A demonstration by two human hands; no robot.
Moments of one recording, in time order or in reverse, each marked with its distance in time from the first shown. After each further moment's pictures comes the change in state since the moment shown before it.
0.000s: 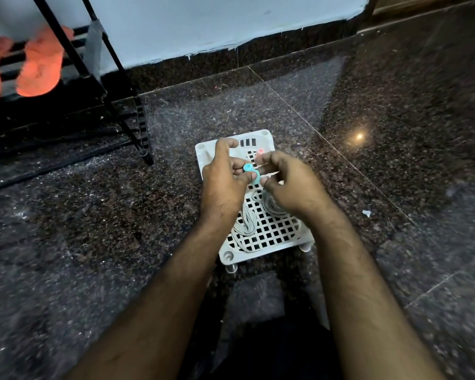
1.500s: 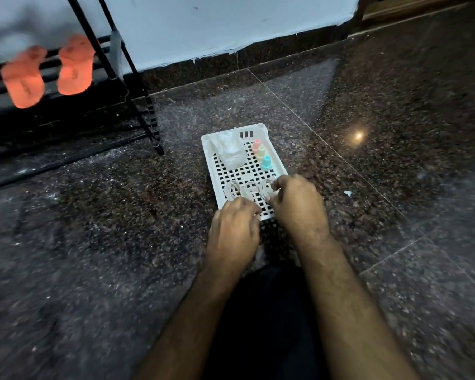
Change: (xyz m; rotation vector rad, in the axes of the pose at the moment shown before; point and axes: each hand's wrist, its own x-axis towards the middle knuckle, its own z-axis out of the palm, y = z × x) left_hand -0.127 -0.011 -0.017 0.557 -0.154 0.305; right_hand -0.090 0.000 0.003 -0.500 0.223 -0.006
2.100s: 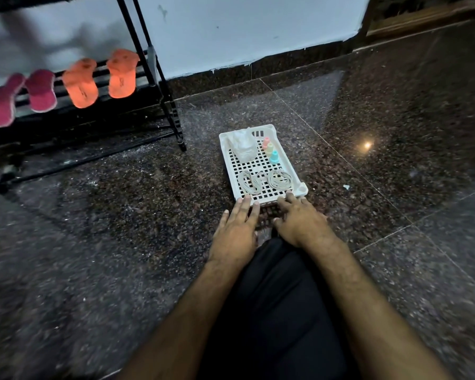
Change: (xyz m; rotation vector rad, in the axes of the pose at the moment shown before) left_hand -0.058 -0.013 -0.013 0.286 -0.306 0.004; right_hand -0.058 0.011 0.001 -0.225 -0.440 -0.031
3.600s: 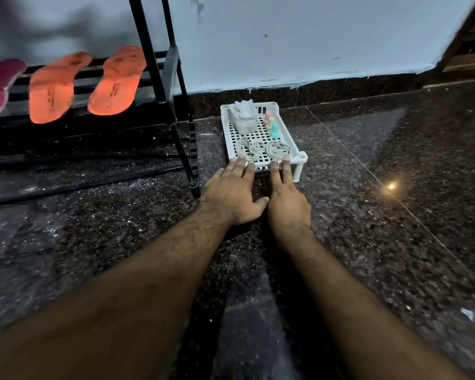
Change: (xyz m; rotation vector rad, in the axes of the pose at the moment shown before) left_hand 0.268 -0.163 -0.048 0.156 0.061 -0.108; right_hand 0.305 -0.107 0.009 0.012 0.453 -0.126
